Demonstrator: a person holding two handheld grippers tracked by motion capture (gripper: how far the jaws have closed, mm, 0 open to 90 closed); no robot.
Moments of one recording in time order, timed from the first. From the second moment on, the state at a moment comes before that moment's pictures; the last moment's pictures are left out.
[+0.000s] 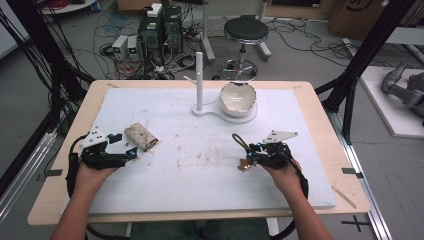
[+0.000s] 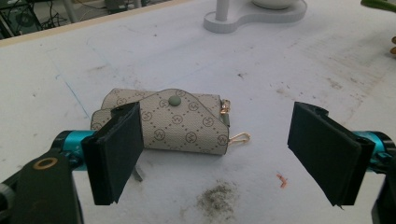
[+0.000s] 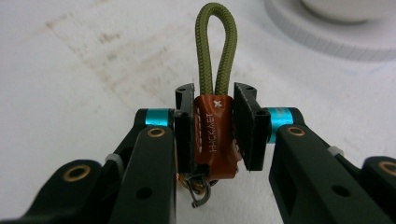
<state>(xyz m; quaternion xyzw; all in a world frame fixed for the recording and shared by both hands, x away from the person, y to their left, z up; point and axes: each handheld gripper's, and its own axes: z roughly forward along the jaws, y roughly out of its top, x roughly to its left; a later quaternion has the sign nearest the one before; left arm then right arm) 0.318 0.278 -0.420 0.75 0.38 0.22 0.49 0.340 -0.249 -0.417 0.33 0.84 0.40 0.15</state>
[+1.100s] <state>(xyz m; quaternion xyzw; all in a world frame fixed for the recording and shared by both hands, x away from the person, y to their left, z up) 0.320 0.281 -0.423 0.75 0.38 0.21 0.50 0.403 -0.181 -0.320 0.27 0.81 0.45 0.26</state>
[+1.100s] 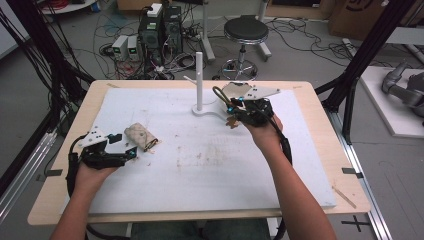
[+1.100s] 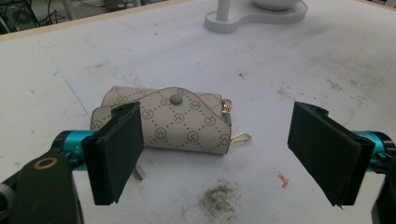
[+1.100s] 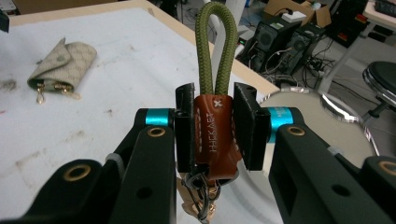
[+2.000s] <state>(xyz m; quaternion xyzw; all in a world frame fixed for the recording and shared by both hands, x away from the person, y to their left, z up) 0.320 0.287 -0.424 0.75 0.39 0.21 0.50 0.444 -0.131 -0.292 0.24 0.82 0.44 0.29</state>
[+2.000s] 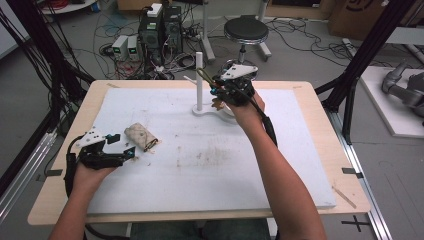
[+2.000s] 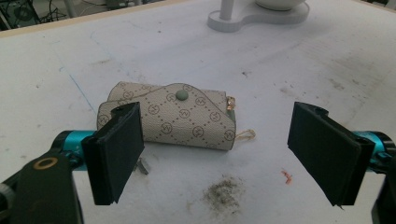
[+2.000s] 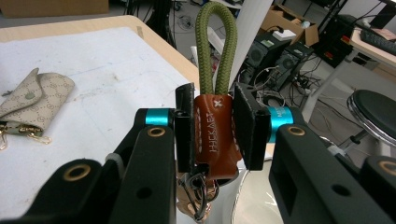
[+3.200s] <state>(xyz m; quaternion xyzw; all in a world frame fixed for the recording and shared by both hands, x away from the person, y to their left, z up) 0.320 0.289 -0.425 0.75 0.39 0.21 0.49 0.446 -0.132 -0.303 0.26 0.81 0.42 0.31</state>
